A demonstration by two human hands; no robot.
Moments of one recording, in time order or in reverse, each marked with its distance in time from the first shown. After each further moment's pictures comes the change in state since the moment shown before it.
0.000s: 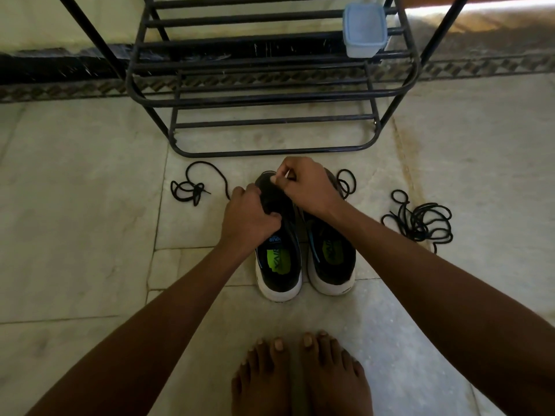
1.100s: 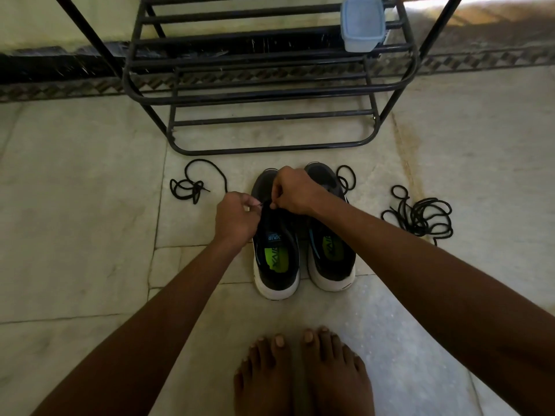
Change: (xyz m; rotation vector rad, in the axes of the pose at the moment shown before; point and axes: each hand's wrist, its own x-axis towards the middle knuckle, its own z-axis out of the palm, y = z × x) left_hand 0.009 -0.028 0.010 -0.325 0.095 -0.150; right_hand 0.016 0.006 0.020 -0.291 -0.342 0.115
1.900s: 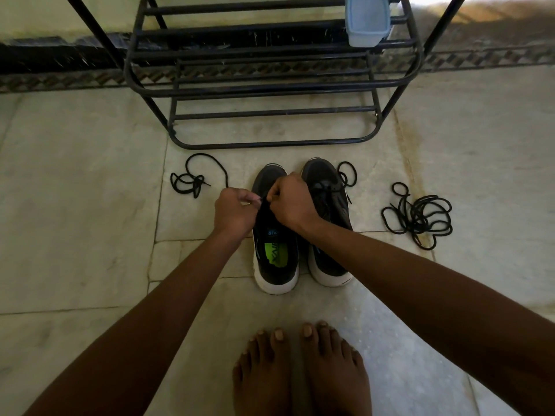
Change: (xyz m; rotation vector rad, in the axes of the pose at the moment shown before) left_hand 0.002 -0.004 -0.001 -0.112 -0.005 -0.030; right_hand -0.015 -0.008 0.045 0.129 0.276 0.096
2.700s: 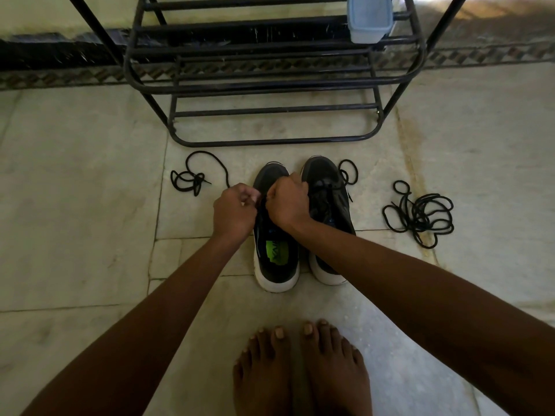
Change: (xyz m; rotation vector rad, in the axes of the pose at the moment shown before) left_hand -0.002 -0.007 -0.002 0.083 0.025 0.102; right_hand -0.003 -0.009 0.010 -0.105 0.029 0.117
